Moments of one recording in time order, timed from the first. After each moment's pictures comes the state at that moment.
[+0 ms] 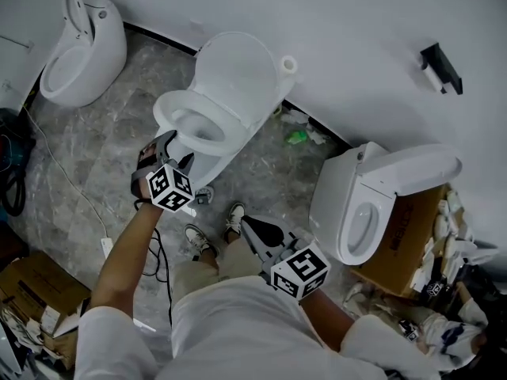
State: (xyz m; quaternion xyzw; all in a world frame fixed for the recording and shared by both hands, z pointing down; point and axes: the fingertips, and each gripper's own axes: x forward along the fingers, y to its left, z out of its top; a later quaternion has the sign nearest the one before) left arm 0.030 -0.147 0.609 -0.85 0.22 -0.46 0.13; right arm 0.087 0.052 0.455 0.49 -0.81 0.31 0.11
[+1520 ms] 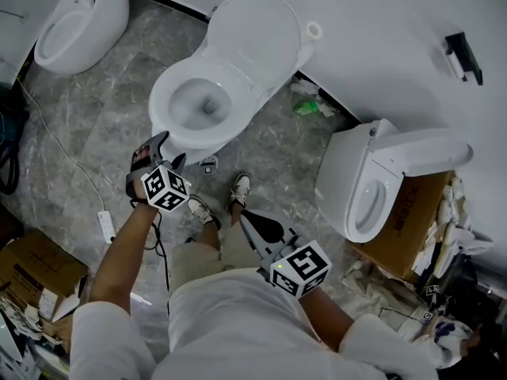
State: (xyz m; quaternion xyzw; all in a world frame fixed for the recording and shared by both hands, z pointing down) left arm -0.062 -0.083 0.705 -0.84 0.20 -0.50 0.08; right arm 0.025 0.084 0.502 0.49 -0.79 0.36 0.12
